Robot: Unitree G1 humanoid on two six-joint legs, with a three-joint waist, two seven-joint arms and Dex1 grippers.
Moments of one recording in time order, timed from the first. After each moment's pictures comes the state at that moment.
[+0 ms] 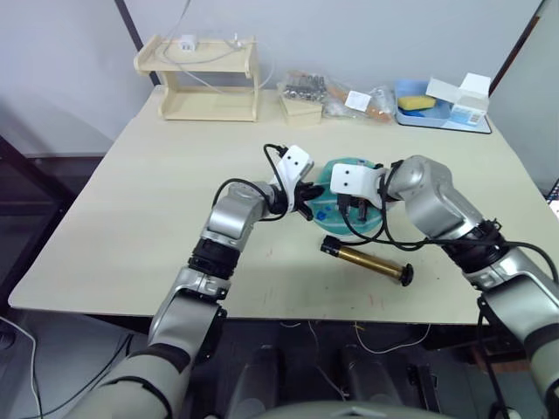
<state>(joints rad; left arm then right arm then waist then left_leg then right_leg) -0.80 0.25 -0.19 0.31 -0.13 0.67 -0.69 -0.92 -0.49 0.59 0.22 -0.32 0.59 1.00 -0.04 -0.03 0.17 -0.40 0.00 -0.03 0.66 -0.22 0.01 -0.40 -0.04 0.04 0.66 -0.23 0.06</state>
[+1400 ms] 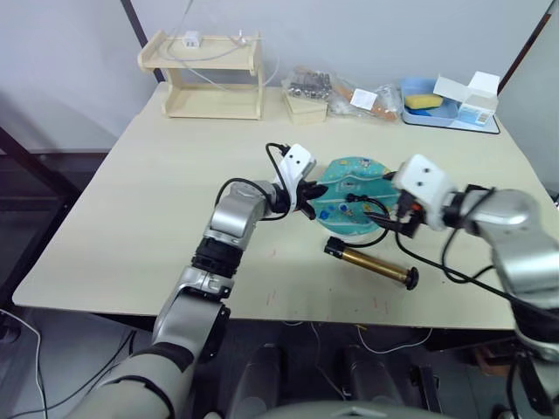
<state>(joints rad) -0.82 0.22 -0.17 0.33 -0.12 0.64 -0.72 -0.42 -0.67 -0.05 -0.64 0.05 0.89 0.97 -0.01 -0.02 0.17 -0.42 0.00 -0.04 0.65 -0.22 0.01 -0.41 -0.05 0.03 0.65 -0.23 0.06</state>
